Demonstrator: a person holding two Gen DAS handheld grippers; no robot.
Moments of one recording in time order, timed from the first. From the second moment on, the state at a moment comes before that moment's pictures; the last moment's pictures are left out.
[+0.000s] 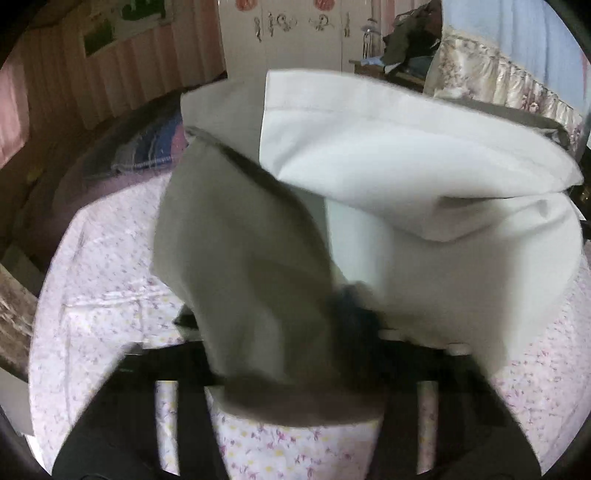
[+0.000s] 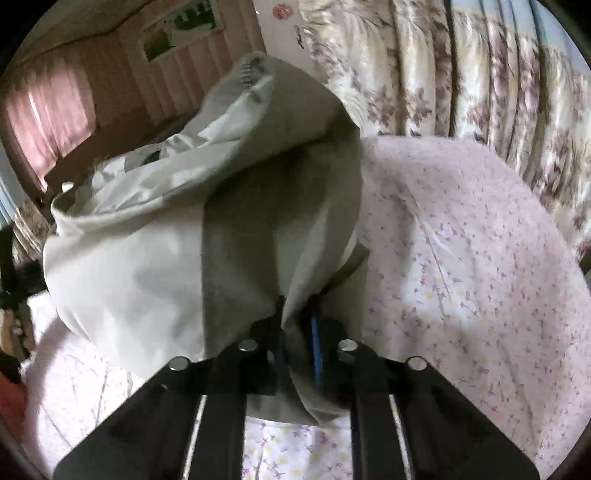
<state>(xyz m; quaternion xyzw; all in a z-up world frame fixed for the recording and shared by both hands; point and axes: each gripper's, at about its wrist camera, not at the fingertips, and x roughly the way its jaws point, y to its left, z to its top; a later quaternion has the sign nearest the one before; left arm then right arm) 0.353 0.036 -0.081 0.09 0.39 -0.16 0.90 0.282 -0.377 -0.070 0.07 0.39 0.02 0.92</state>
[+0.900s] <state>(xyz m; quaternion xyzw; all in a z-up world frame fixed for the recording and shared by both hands) 0.063 0.131 -0.036 0.00 0.36 -0.20 0.91 0.047 -0.369 -0.037 0.11 0.38 0.13 0.91</state>
